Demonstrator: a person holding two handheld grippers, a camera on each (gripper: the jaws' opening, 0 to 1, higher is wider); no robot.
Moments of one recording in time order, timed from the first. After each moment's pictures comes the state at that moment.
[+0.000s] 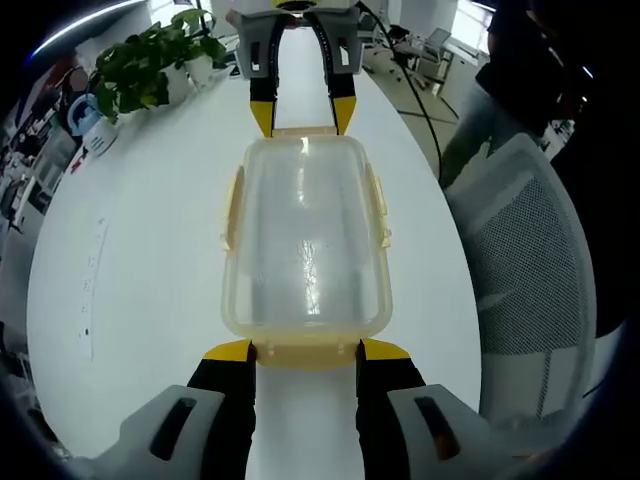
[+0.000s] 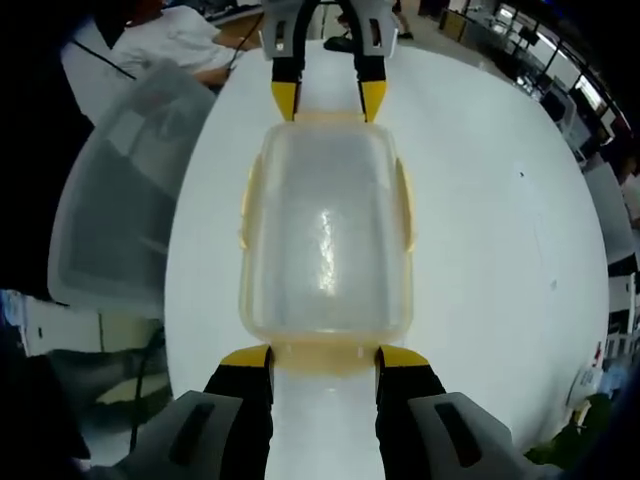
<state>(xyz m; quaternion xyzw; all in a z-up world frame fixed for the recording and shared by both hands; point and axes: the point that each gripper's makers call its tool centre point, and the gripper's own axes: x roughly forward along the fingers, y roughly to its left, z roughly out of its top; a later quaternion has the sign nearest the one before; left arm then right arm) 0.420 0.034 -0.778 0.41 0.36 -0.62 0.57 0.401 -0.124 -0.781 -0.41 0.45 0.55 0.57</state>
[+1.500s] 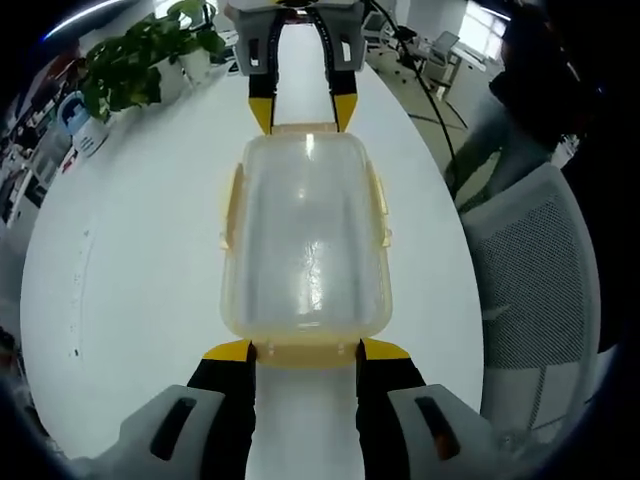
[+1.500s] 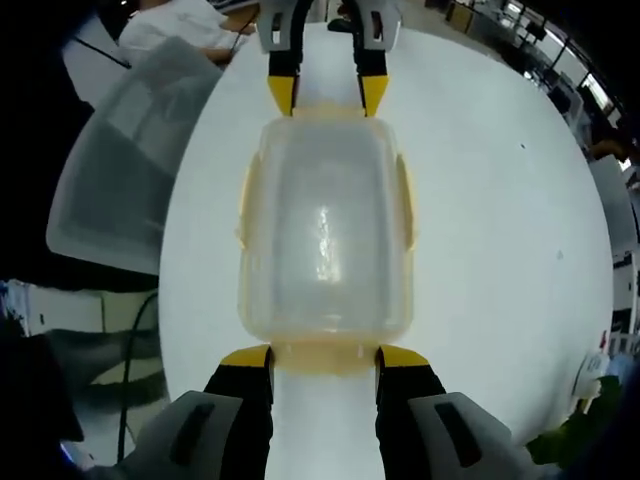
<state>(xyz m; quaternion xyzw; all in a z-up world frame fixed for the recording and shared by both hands) 0.414 -0.014 -0.794 0.40 0.38 -0.61 0.57 0.399 -0.173 -0.796 -0.42 0.46 0.55 0.55</state>
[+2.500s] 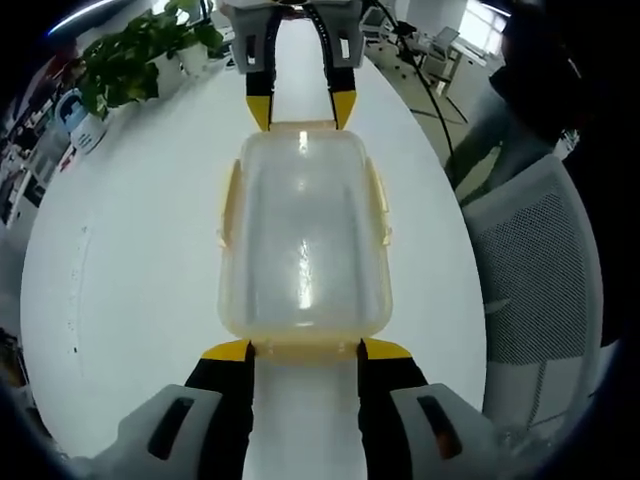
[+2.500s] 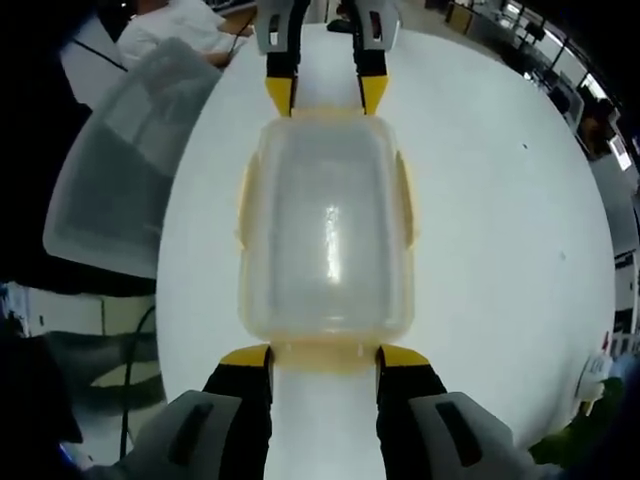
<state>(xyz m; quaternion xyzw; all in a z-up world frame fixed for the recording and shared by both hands) 0.413 -0.006 -0.801 0.41 0.38 -0.61 0.56 0.399 -0.167 -0.801 -0.41 0.46 0.56 0.56</state>
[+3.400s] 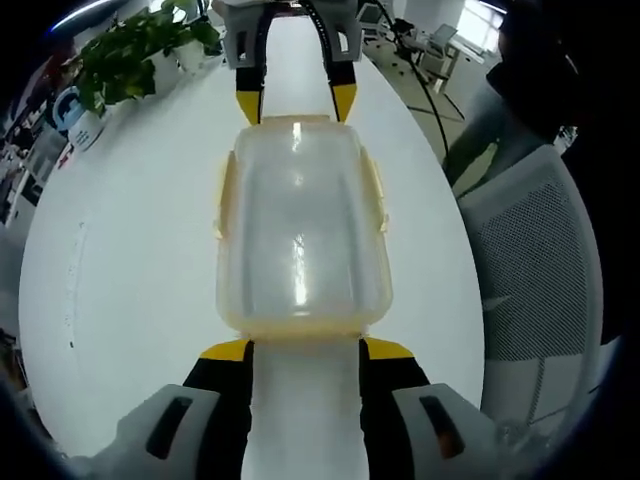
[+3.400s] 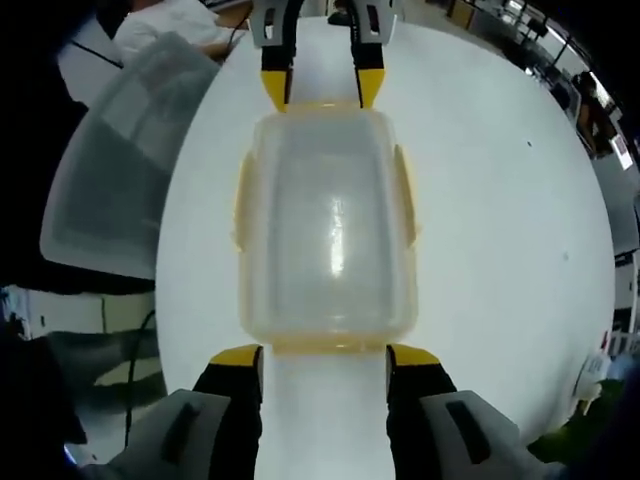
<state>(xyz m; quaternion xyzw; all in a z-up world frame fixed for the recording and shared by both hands) 0.411 0.000 -0.803 0.41 0.38 -0.61 0.56 0.399 -0.166 -0.802 -0.42 0.47 0.54 0.55</state>
